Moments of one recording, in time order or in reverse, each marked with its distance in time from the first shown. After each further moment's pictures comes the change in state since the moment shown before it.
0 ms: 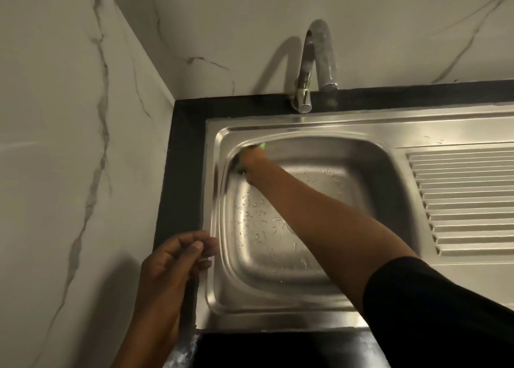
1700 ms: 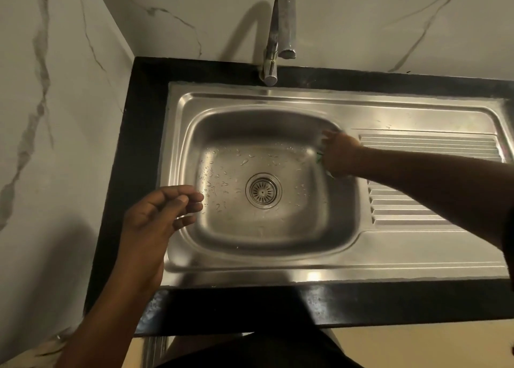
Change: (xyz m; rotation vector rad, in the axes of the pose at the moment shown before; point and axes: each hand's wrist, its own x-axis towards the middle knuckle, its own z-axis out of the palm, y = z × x) left_hand -0.008 -0.004 0.040 -0.080 -0.155 0.061; right_hand -0.052 -0.001 -0.278 -2.506 -0.235 -0.204
